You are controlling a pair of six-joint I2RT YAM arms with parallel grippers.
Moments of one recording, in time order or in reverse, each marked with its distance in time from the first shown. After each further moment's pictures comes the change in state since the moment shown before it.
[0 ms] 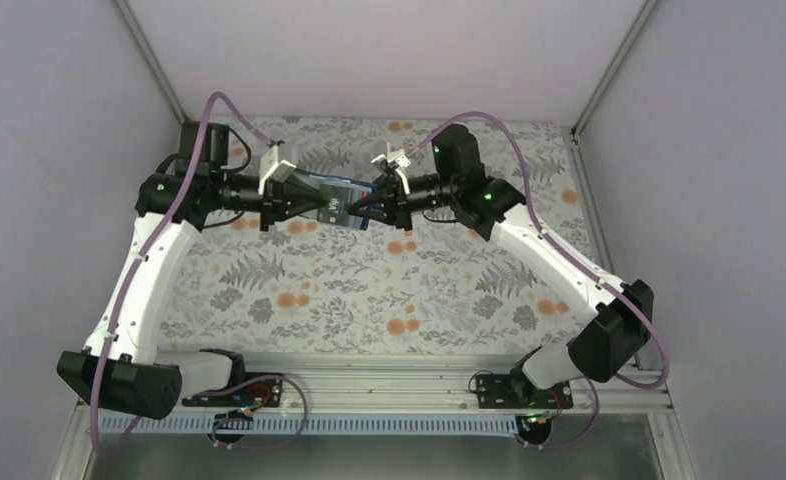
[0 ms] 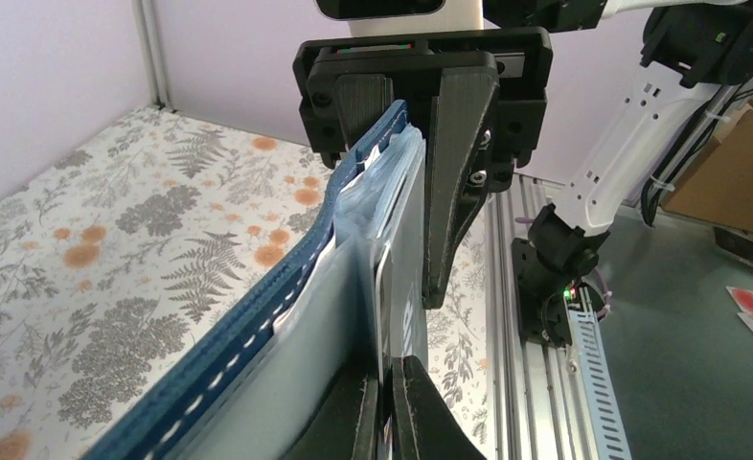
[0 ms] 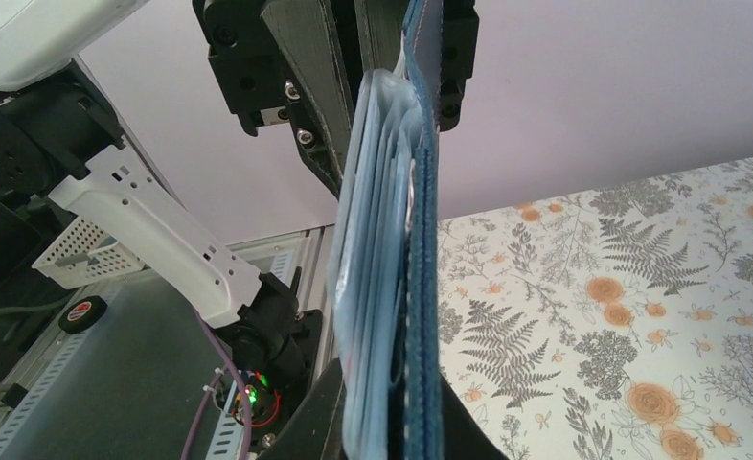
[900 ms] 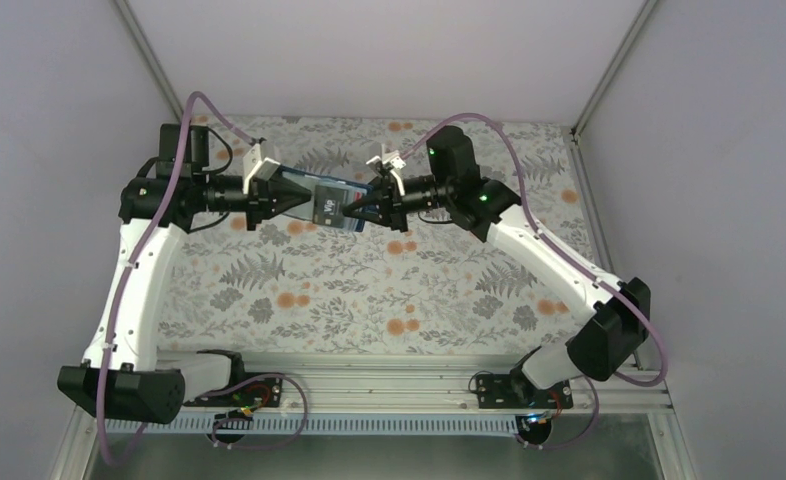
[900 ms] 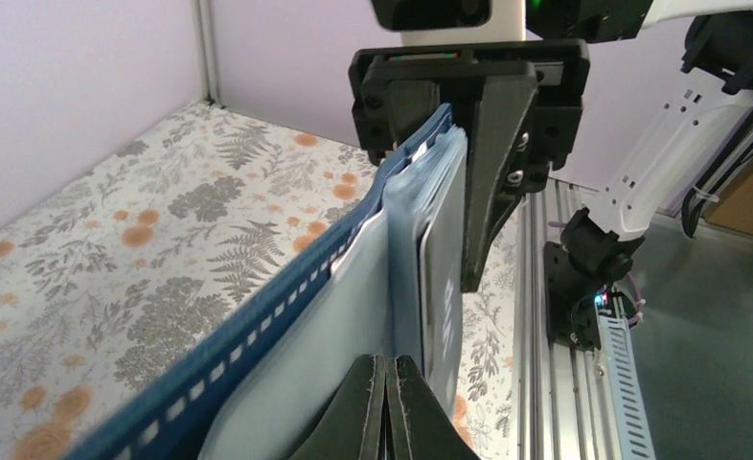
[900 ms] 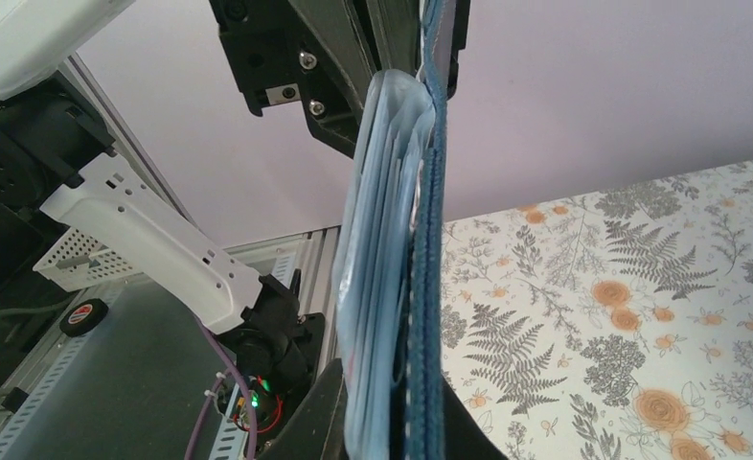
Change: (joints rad) left arm 0.098 -0.028 0.011 -0.060 0.002 0.032; right arm 0.019 0.015 0.000 0.024 0.016 0.018
